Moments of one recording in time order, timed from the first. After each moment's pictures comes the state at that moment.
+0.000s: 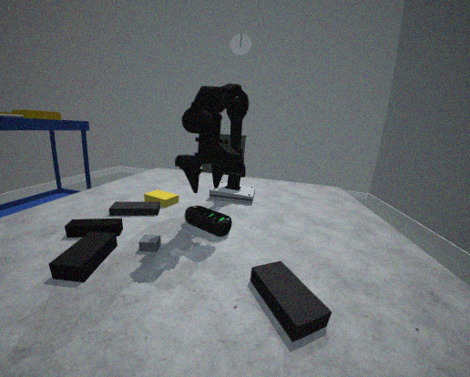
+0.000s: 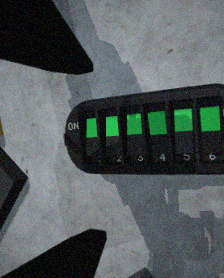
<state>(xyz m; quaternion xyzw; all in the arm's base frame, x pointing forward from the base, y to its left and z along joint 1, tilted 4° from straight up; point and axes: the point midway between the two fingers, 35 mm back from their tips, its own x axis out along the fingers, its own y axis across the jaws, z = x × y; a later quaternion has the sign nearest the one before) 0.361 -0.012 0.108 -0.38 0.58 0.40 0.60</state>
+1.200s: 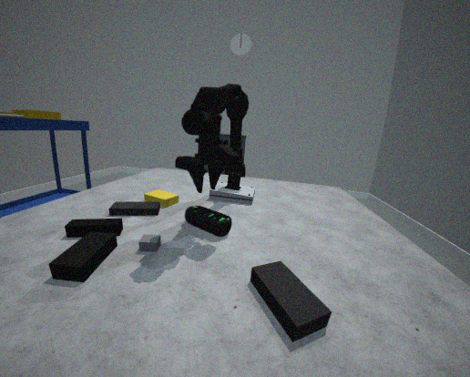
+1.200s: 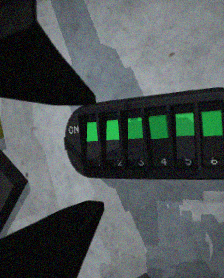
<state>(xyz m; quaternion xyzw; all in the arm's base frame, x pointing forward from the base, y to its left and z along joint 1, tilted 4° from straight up) 0.359 -0.012 0.107 -0.38 0.59 0.40 0.60</state>
